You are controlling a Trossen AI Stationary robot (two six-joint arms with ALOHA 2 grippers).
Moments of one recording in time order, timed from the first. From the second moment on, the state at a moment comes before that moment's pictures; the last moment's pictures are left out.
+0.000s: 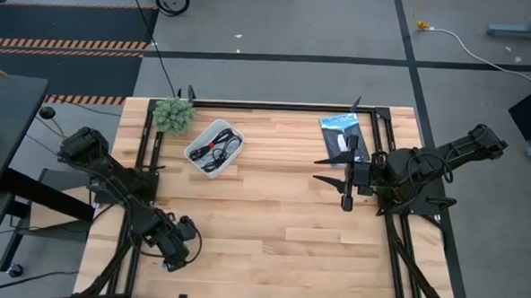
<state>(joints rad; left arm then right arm) -0.82 1.47 0.73 -0.58 0.04 -1.24 0.38 0.92 0.89 -0.04 0.47 -0.42</state>
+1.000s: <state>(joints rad) -0.57 1.39 0.80 -0.62 0.04 -1.13 0.38 0.92 0.89 -0.03 0.47 -0.42</state>
